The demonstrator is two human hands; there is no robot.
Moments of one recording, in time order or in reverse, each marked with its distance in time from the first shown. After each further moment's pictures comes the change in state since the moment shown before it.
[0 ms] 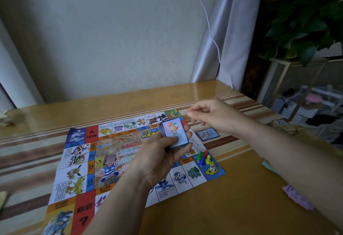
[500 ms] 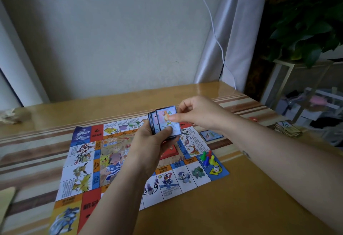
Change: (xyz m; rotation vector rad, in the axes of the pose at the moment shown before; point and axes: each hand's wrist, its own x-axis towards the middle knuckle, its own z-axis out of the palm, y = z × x) left_hand -0.002 0.018 -0.010 0.285 0.099 0.299; right_hand 0.019 -0.031 0.025 0.074 -0.021 -0.018
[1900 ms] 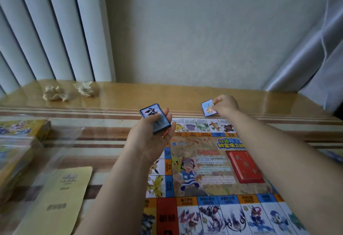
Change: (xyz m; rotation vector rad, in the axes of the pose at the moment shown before) left_hand 0.033 0.064 -0.161 -0.543 0.415 -0.074; right_hand 0.225 0.039 0.125 -0.165 0.241 0.224
